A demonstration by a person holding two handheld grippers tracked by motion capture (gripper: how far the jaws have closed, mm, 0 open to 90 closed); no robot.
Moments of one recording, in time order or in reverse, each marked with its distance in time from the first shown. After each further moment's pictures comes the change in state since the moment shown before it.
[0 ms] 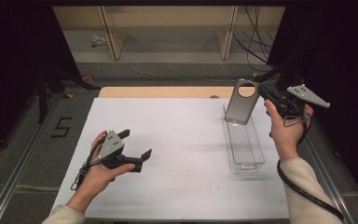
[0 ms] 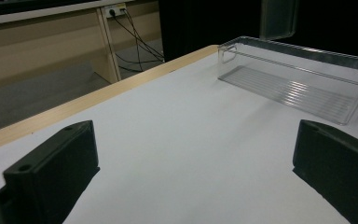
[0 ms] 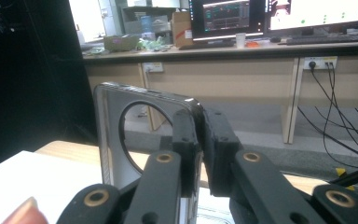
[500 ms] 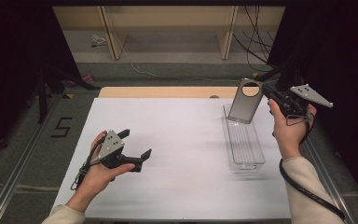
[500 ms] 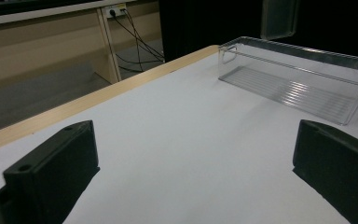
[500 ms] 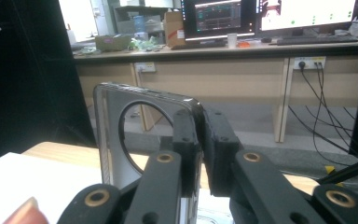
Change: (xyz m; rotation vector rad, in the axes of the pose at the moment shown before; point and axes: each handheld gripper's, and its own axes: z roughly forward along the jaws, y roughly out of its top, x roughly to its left) left arm 0.000 0.000 0.000 -0.001 0.000 -0.001; right arm -0.010 0.000 -0.001 -0.001 -0.031 -0.004
